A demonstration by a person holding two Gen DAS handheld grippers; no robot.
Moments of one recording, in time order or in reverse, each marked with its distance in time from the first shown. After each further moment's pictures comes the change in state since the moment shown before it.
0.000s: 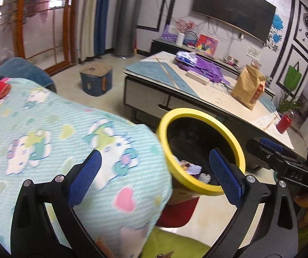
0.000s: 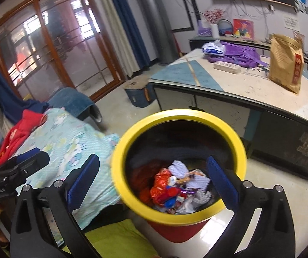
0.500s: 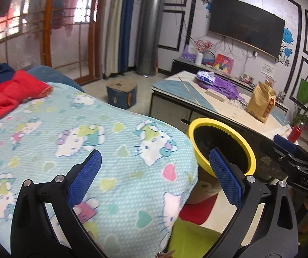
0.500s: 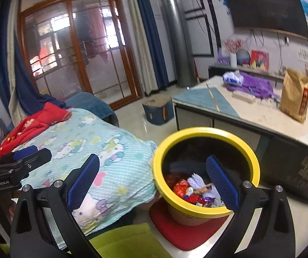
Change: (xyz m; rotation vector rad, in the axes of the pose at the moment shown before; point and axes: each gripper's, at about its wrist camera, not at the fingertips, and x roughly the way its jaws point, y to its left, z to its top) left arm -0.087 0.033 -0.039 -0.032 -0.147 0.134; right arm -0.054 0.073 -0.033 -0.152 -0.188 0.036
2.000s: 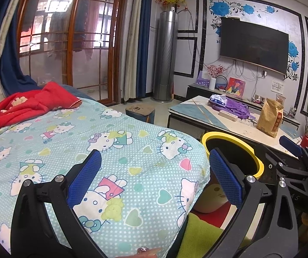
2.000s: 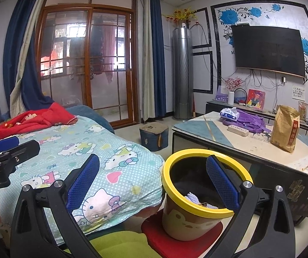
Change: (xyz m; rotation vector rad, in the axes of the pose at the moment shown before) left arm -0.059 0.007 -0.052 -0.011 -0.195 0.104; right arm -0.036 0.049 -0.046 -0.143 -0.184 -0.066
